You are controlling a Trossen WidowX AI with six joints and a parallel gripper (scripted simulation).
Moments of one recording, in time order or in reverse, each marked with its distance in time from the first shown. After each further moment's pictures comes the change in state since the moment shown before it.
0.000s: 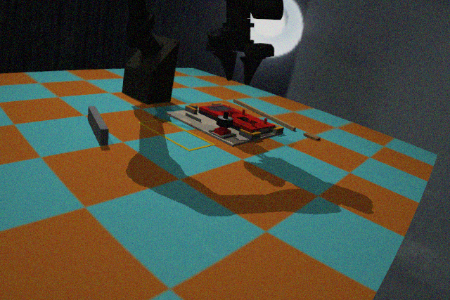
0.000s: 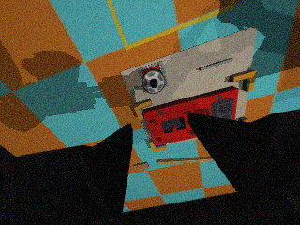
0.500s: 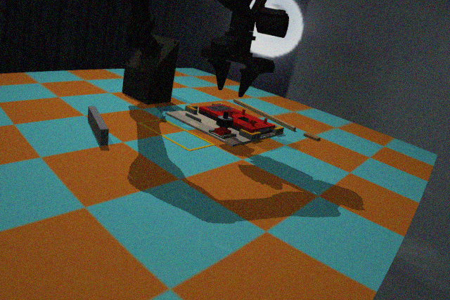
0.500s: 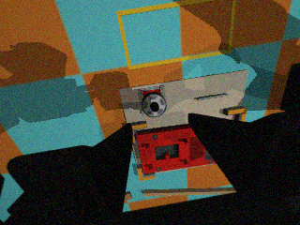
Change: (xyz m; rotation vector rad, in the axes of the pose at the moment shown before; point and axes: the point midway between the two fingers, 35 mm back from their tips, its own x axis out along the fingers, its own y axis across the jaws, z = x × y) arm 0.024 0.002 0.020 -0.168 -0.143 -0.098
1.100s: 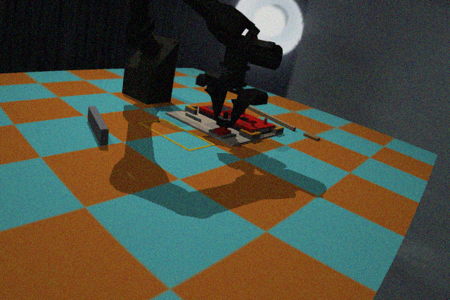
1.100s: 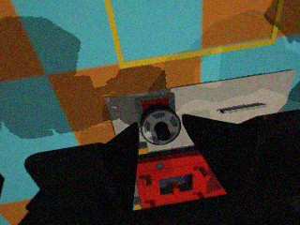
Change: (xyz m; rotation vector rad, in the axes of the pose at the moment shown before) arm 0.073 -0.001 0.001 -0.002 -0.003 -0.012
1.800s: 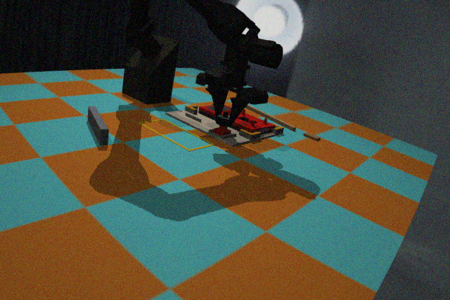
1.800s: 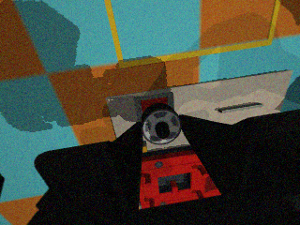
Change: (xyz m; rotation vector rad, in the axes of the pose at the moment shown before) arm -0.003 0.000 0.000 -0.004 -0.001 -0.002
